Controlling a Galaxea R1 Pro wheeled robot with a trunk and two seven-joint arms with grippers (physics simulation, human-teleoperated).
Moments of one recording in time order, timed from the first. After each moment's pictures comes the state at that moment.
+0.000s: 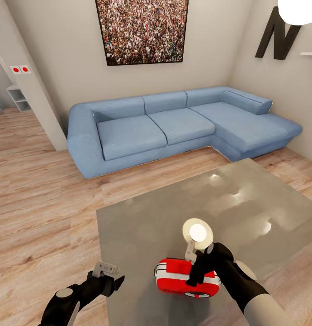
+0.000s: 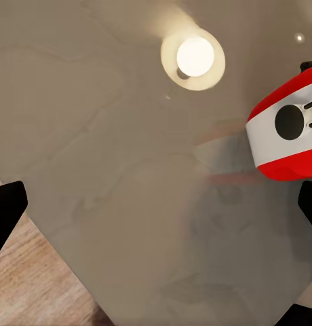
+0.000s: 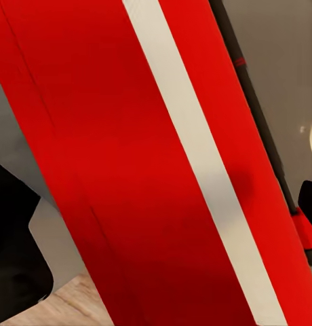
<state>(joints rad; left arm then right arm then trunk) -0.09 0.02 -0.01 -1.42 -0.11 0.57 -0.39 -0.55 -0.07 0.29 -0.94 0.80 0.49 0.96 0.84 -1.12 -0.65</state>
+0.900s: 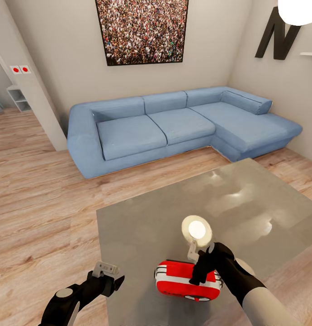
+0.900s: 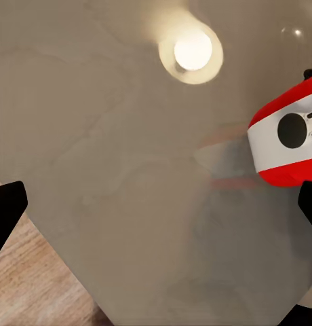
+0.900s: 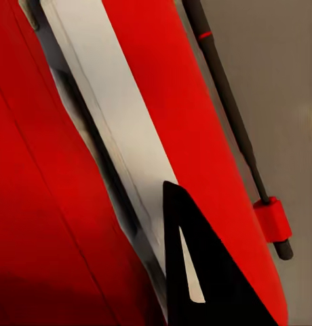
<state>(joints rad) -0.09 0.02 -0.01 -1.42 -0.11 0.57 -0.39 -0.60 -0.06 0.27 -0.81 0.80 0.44 0.90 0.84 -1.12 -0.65</state>
